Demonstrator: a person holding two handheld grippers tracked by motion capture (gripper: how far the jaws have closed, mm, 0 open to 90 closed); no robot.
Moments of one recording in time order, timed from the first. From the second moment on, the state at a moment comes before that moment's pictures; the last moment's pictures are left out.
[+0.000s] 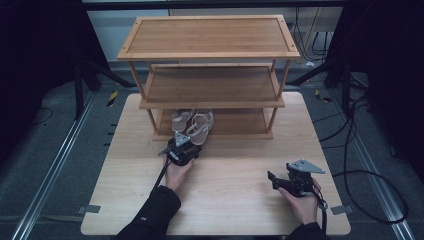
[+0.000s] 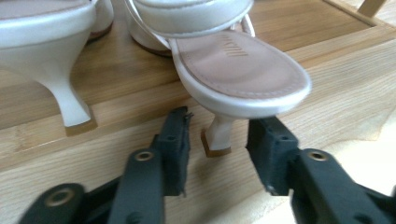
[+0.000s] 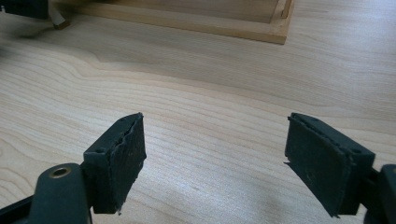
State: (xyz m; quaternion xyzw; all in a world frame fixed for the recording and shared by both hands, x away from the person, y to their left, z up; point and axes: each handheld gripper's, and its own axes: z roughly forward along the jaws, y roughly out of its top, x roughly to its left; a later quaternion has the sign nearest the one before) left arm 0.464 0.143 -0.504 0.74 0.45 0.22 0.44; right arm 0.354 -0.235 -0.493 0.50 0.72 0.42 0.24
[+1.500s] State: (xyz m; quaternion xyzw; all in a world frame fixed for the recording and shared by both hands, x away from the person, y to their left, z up) left arm 0.476 0.156 -0.497 0.76 0.44 0.23 0.42; right arm 0.351 -0.233 -0.494 0.50 0.72 0.42 0.23
